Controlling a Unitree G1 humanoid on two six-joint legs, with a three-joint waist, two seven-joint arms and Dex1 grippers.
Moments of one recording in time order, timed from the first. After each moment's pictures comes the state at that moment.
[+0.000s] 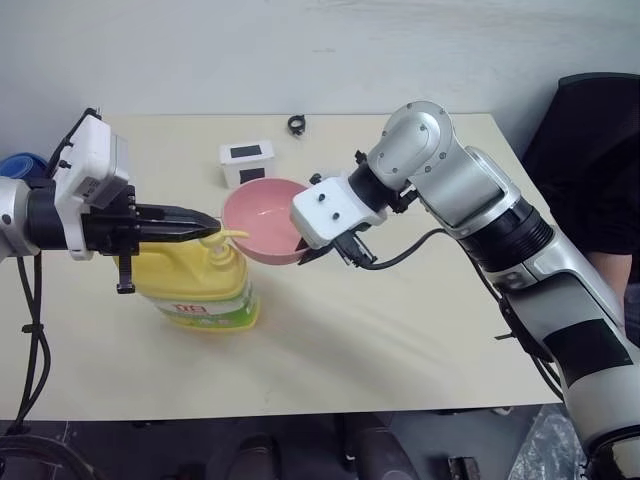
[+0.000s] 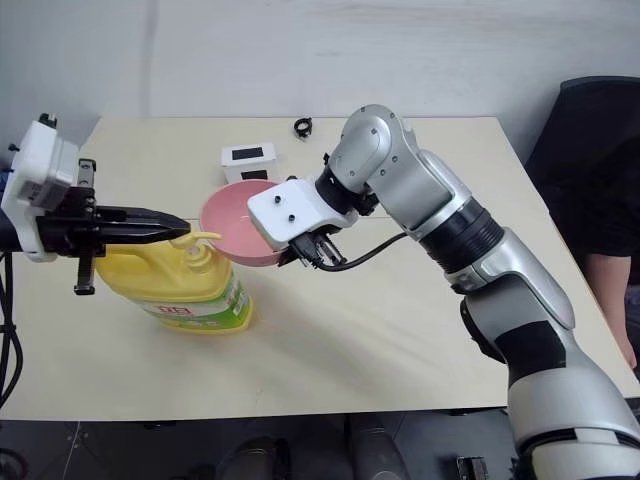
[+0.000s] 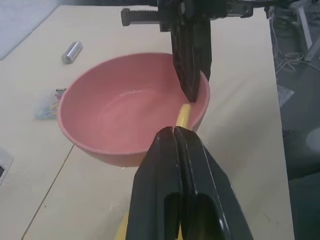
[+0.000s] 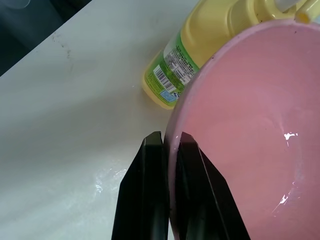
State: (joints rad) left arm -0.51 1.16 0.29 -0.29 -0.70 0.68 -1.16; right arm -1.35 -0.48 0.62 0.24 0.08 0.11 1.56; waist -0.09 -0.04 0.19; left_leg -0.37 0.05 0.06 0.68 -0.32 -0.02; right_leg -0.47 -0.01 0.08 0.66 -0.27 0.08
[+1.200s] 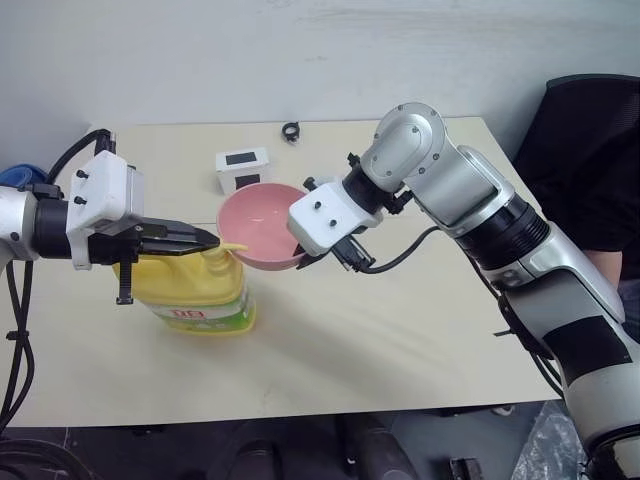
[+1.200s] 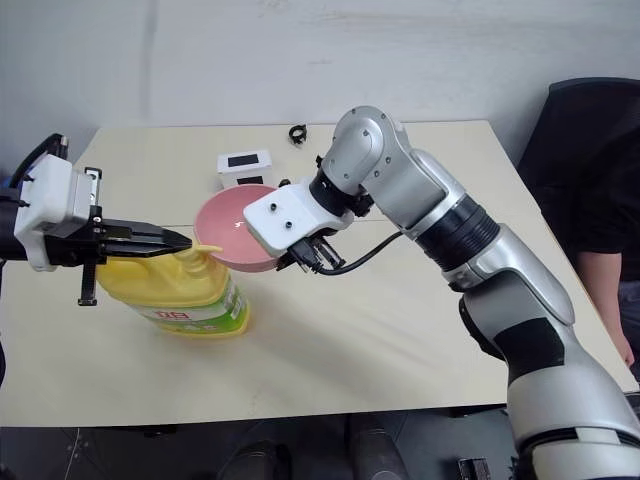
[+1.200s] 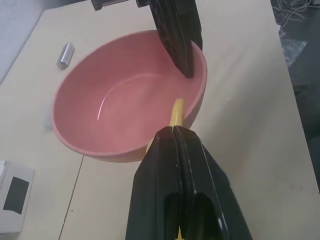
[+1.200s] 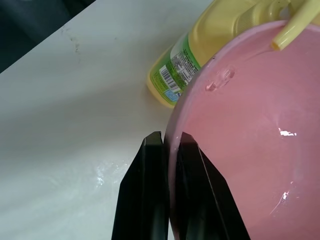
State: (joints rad) left arm -0.44 1.20 0.21 -0.26 -0.61 0.44 -1.20; right arm -1.37 -0.48 0.67 0.26 0.09 0.07 1.56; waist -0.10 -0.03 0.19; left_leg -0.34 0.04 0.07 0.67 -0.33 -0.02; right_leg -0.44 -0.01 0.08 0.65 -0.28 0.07
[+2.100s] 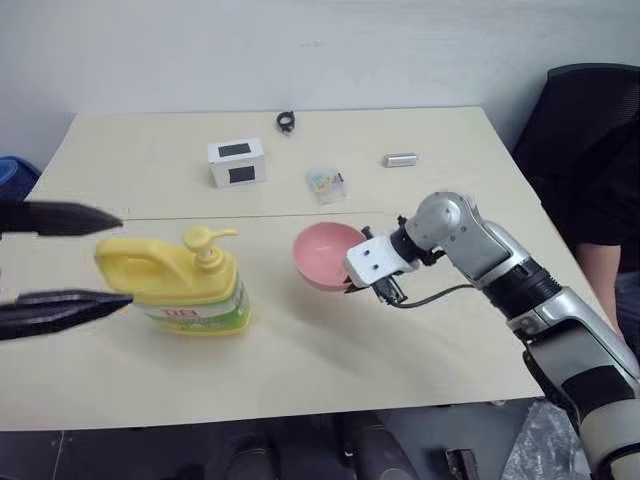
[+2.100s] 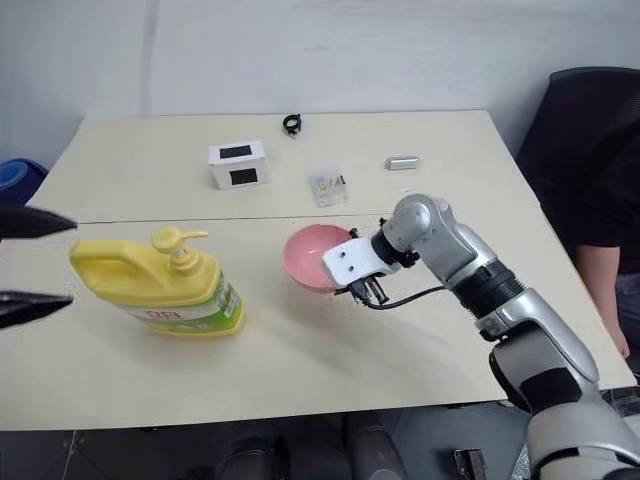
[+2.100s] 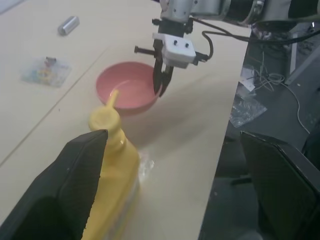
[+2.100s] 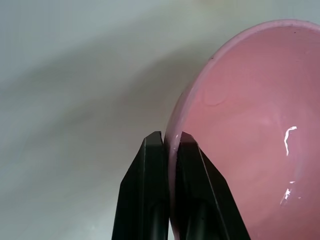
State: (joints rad) left arm -0.02 1.30 1.20 -0.59 -0.87 1.37 -1.38; right arm -0.99 -0.60 0.60 0.40 -0.11 -0.14 1.37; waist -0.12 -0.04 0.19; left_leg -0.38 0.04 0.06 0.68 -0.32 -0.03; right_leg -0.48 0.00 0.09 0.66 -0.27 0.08
